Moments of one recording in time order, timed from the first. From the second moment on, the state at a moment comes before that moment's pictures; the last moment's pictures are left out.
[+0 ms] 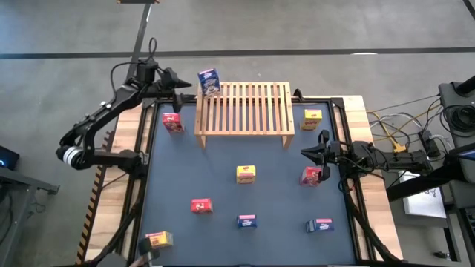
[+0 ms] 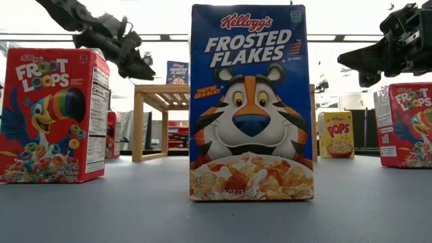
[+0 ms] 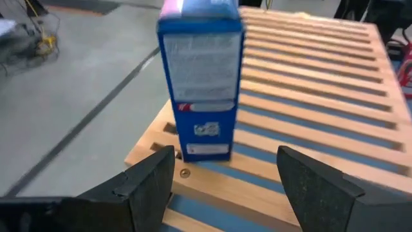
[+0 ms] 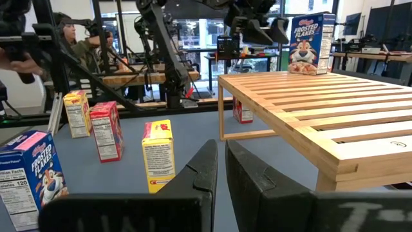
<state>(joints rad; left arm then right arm) 1.09 1.19 0.94 -0.31 0.62 0.41 0.00 0.01 0.02 0.03 0.11 0.03</state>
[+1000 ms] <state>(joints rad) 1.04 1.39 0.89 -0.02 0.61 0.27 0.00 0.01 0.02 0.03 0.11 0.03</state>
